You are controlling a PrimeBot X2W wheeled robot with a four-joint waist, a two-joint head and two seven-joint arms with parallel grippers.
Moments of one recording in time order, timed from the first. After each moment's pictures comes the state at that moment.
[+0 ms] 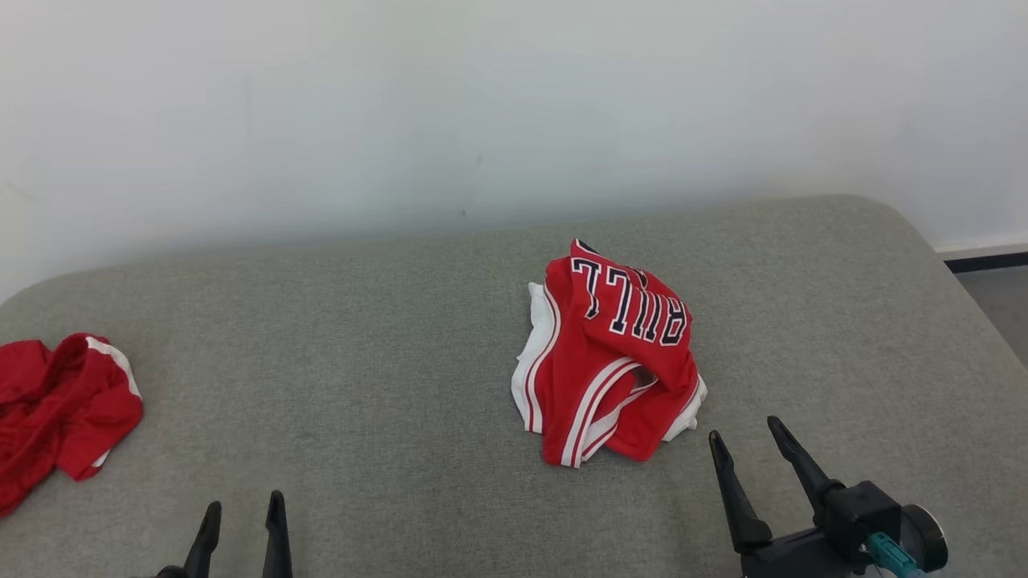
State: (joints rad) left arm 0.04 0.14 -0.07 0.20 -0.36 0.02 -0.26; right arm -0.09 -0.12 0.16 0.30 0.11 0.13 -0.25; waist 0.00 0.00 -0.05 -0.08
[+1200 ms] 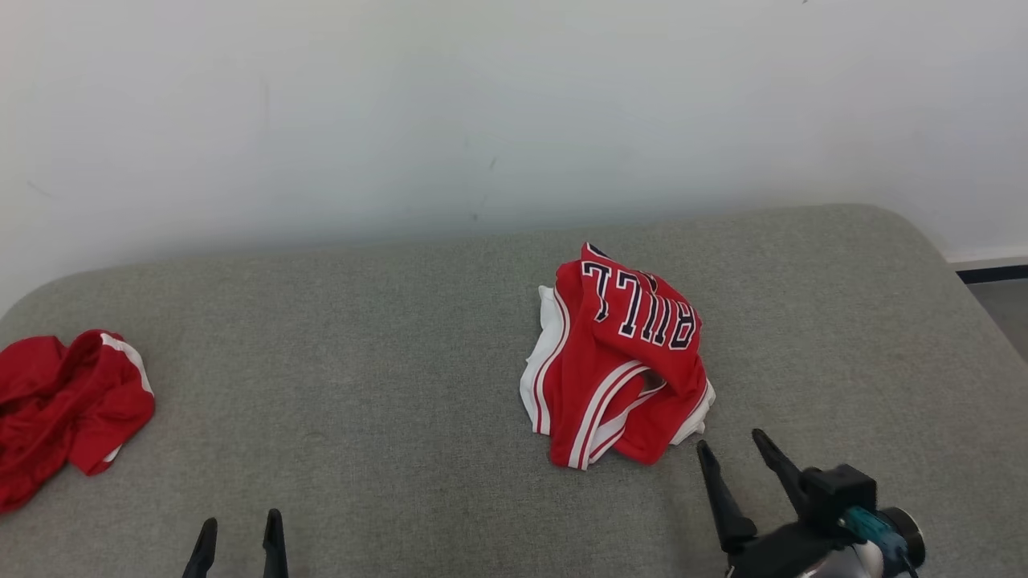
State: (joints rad) left arm 0.13 0.09 0.01 0.12 -0.27 -0.04 -0.26; right arm -0.12 -0.13 0.17 0.40 0.18 0.13 -0.18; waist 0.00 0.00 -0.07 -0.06
